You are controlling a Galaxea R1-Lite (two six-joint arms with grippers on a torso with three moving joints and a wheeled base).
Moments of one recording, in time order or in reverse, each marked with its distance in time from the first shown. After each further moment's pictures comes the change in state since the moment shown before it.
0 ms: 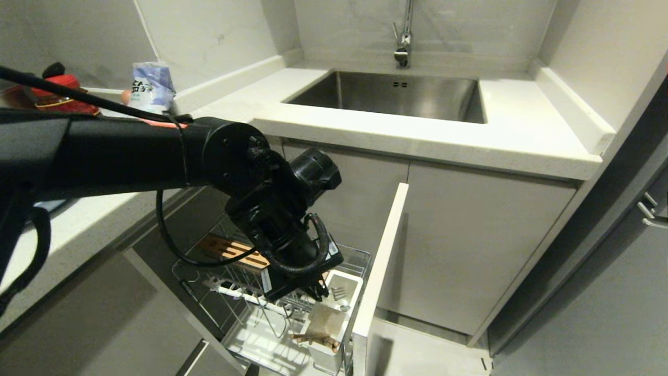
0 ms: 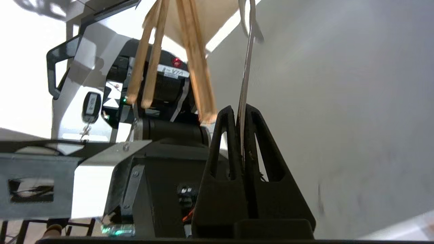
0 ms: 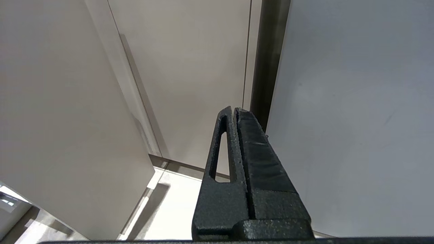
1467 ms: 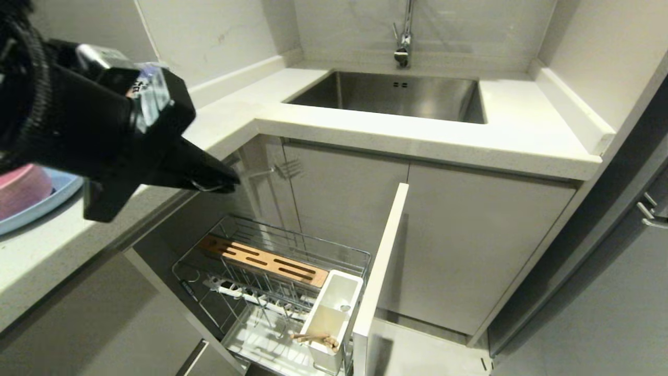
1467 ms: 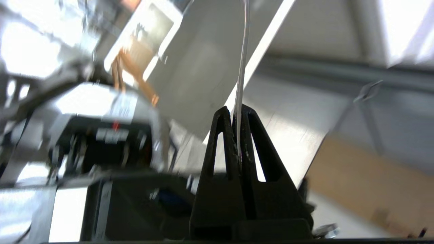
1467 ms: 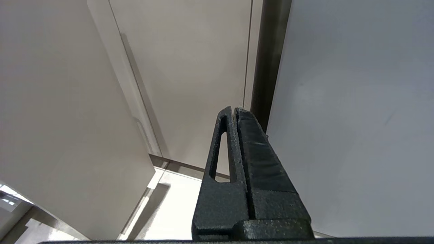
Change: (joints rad) left arm -0.041 -0.476 -0.194 0.093 0.219 0.001; right arm 0.000 0.000 0.000 0.000 0.000 0.000
